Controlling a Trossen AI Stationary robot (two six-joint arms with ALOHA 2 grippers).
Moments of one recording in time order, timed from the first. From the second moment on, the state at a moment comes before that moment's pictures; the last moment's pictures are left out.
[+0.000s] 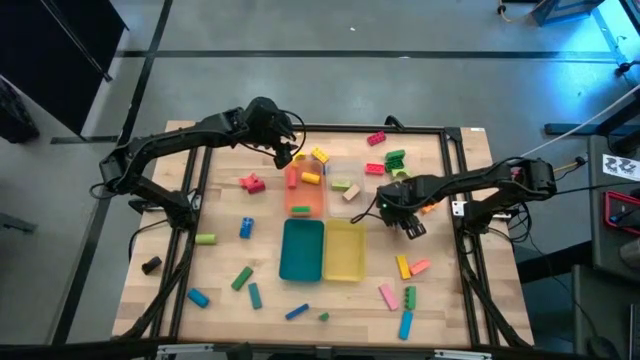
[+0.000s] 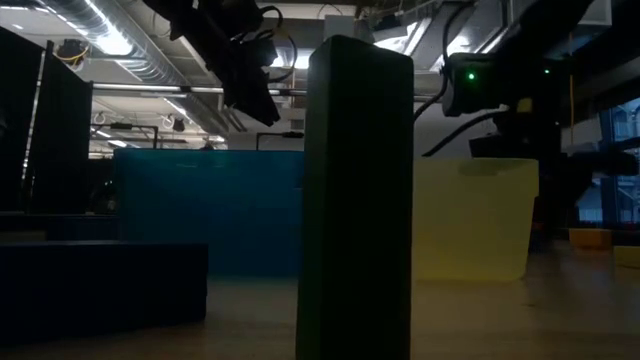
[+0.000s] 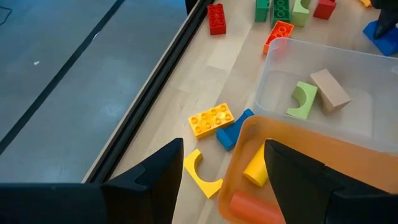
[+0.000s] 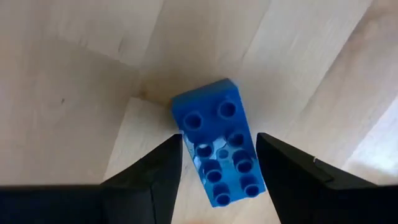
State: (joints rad) left arm 0.54 1.41 1.15 -0.49 0.00 0.16; right arm -0.08 1.46 0.73 -0.75 0.02 -0.51
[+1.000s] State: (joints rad) left arm 0.72 1.41 1.15 -0.87 0.00 0.31; right arm -0.08 1.46 1.05 -0.84 -0.16 -0.29
